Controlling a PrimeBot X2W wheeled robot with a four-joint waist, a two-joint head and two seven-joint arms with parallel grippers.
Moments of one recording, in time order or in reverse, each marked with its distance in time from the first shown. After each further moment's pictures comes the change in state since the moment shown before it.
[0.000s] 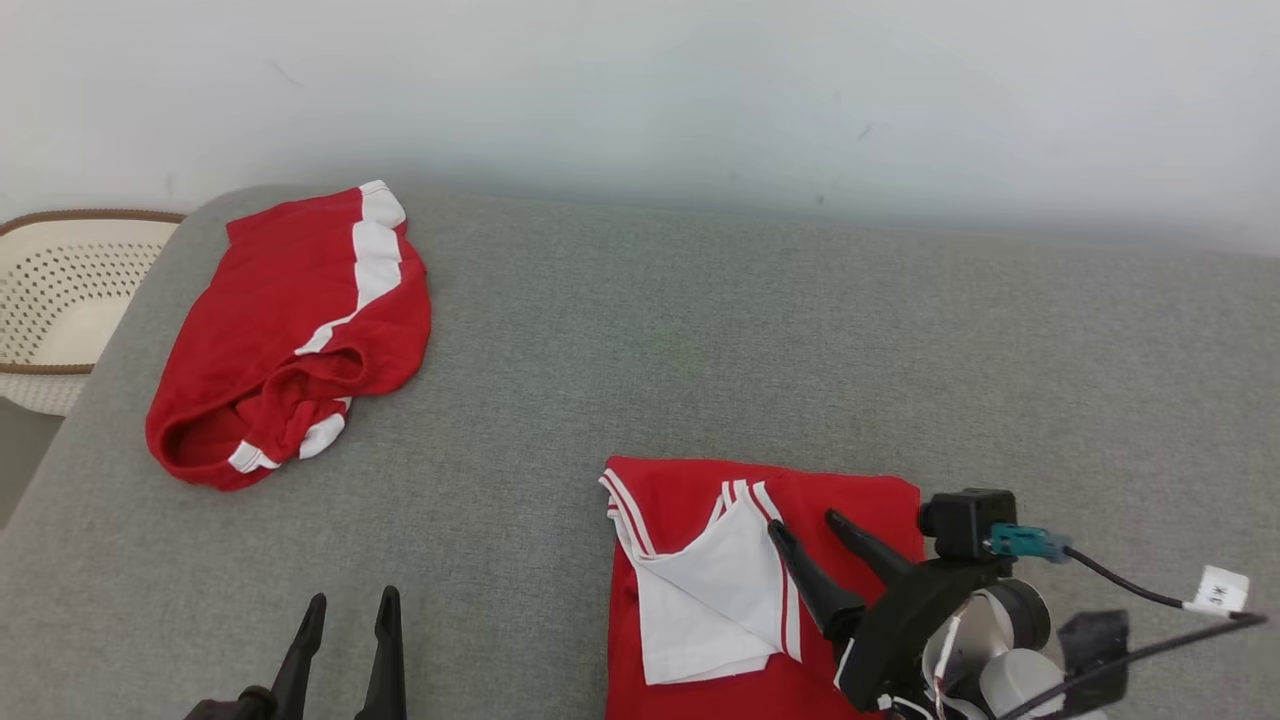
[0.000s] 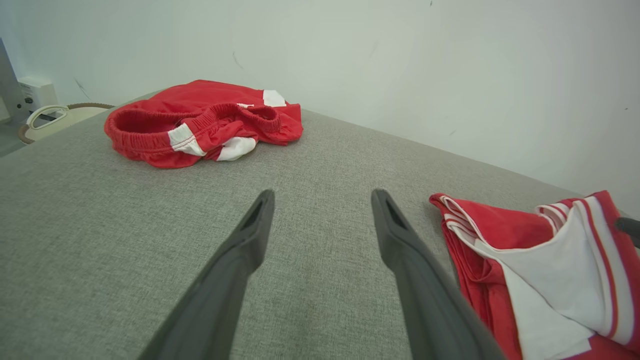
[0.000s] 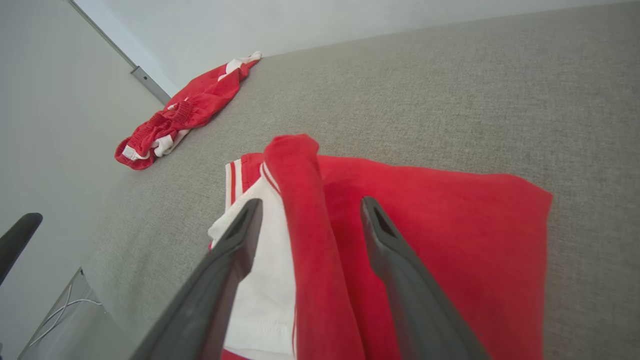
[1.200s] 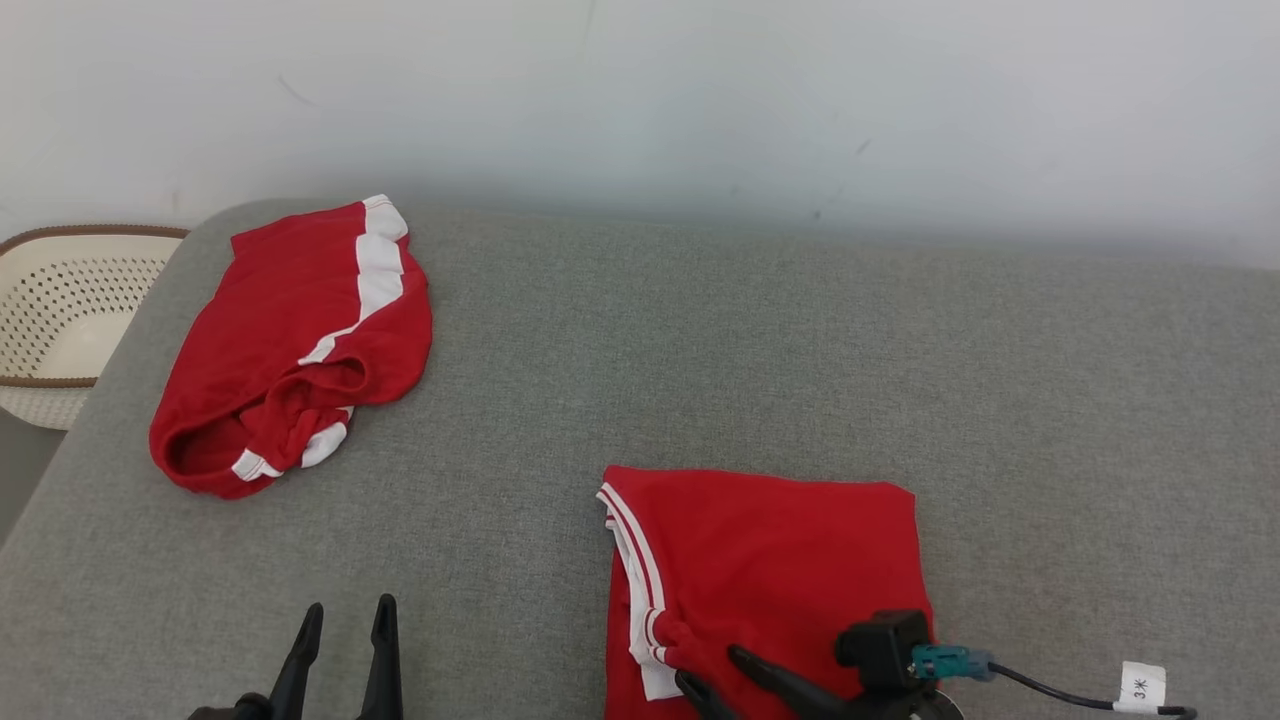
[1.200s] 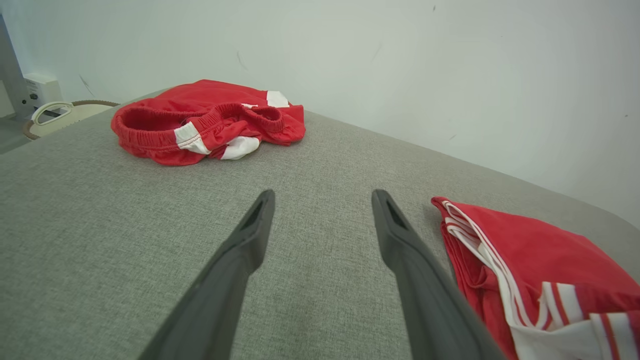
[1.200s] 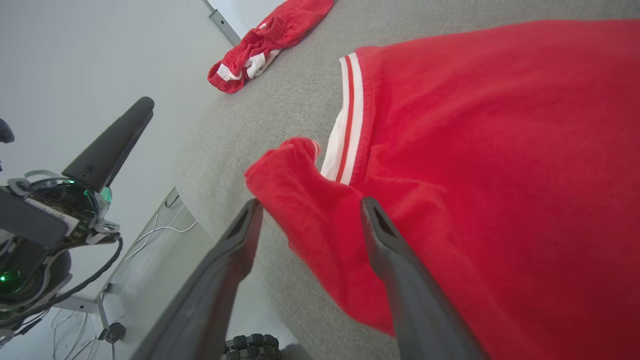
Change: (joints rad) left arm 0.006 0.000 -0.008 0.011 -0.019 0.010 0.000; right arm 0.085 -0.074 0.319 -0.081 0.158 0.000 -0.054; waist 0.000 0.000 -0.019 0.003
